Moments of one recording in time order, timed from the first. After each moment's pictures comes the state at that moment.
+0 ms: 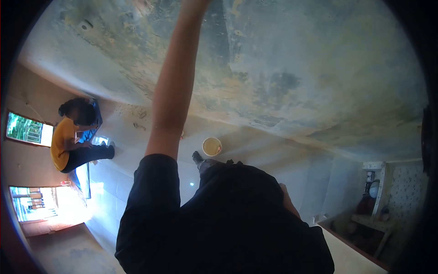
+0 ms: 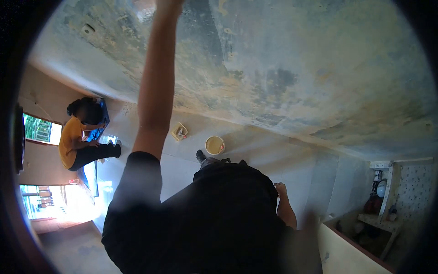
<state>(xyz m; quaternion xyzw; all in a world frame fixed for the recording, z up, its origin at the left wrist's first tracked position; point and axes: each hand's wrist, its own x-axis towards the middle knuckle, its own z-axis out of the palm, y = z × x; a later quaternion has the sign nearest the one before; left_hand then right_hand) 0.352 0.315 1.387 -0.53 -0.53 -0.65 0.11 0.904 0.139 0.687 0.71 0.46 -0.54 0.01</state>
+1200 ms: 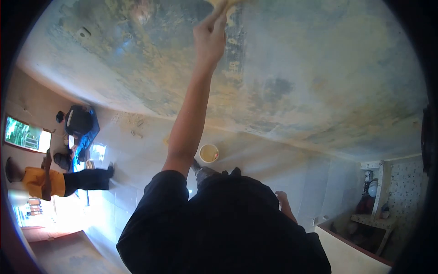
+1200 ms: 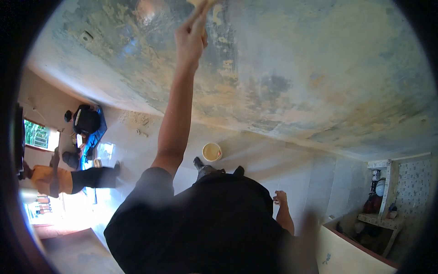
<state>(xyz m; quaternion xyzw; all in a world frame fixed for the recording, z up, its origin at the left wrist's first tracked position) 0.381 0.302 1.292 -0.47 -0.44 -0.75 -0.16 0.905 0.133 0.769 0.69 0.44 -0.57 0.07</state>
